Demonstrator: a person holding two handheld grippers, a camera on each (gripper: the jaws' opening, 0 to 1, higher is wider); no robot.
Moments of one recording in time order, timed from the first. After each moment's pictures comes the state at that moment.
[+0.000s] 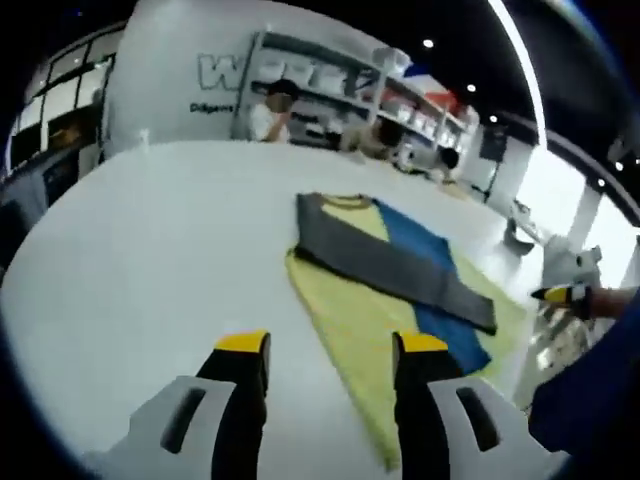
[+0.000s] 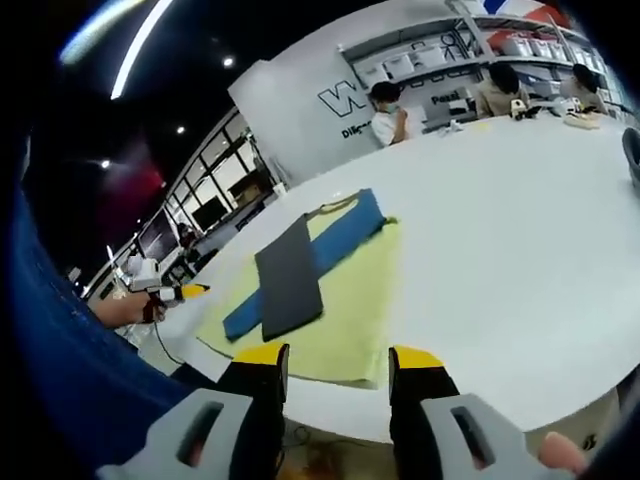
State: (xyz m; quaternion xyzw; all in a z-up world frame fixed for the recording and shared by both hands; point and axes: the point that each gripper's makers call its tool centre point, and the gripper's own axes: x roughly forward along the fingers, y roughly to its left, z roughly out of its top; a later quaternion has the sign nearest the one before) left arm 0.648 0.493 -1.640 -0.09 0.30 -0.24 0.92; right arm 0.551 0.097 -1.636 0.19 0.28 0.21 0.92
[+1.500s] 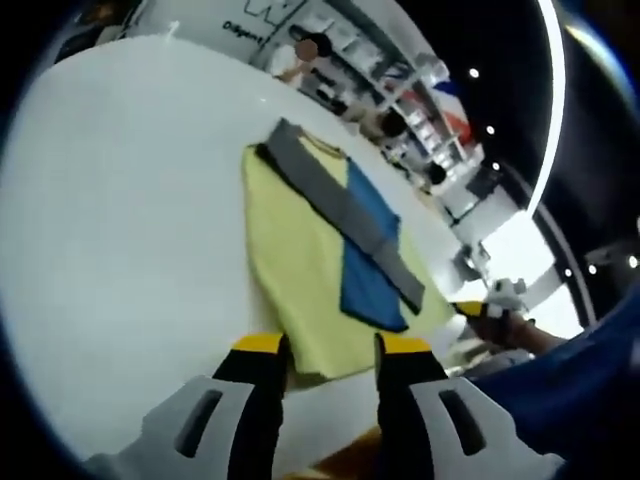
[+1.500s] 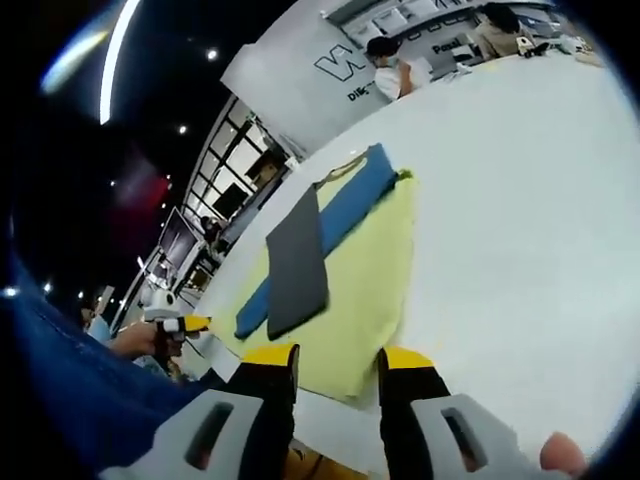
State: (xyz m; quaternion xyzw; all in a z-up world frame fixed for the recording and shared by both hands) left arm 0.576 0.444 -1.667 -0.25 0.39 -0.27 0.85; right arm 0.575 0.124 -1.660 0.26 0.36 0.27 0.86
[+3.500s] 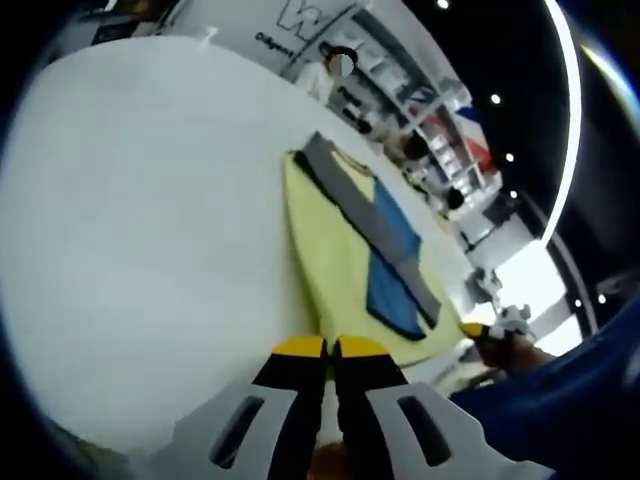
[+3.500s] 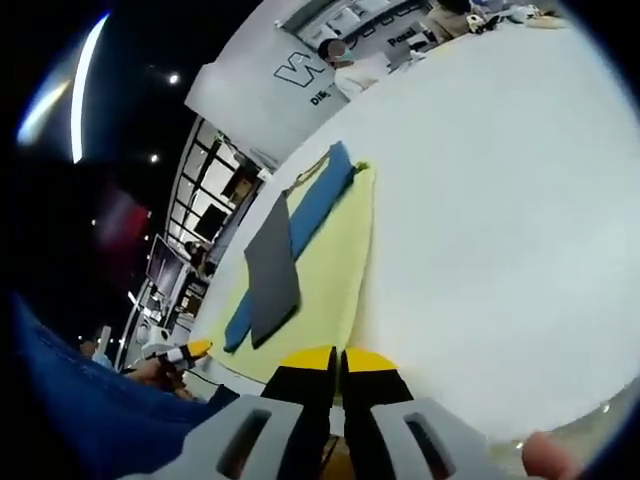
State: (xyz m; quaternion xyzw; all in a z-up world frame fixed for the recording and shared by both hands) left arm 0.554 0.464 -1.679 -0.29 0.37 -0.21 0.86; right arm 0.551 0.115 -1.678 0.32 0.38 0.22 0.84
